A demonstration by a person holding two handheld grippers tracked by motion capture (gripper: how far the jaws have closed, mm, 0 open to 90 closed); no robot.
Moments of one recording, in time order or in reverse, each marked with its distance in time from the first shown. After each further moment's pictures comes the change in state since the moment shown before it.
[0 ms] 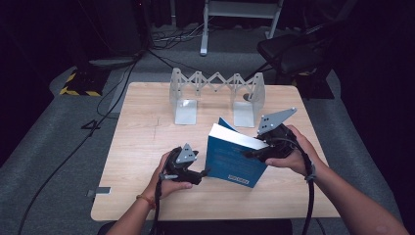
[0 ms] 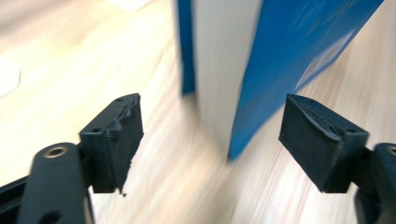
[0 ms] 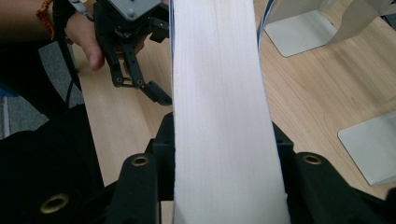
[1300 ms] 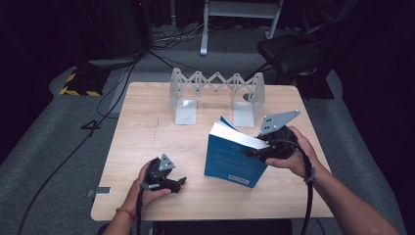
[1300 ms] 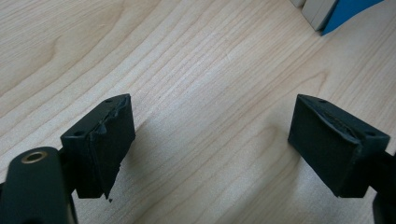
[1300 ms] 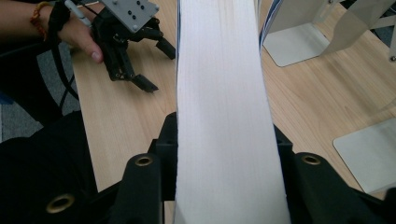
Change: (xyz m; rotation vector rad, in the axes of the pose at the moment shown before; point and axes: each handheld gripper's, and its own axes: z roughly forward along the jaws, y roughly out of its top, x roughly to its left) left arm 0.017 -0.060 -0.014 0.130 0.163 -0.133; right arm -0.001 -0.005 -0.001 -0.049 -0.015 -0.009
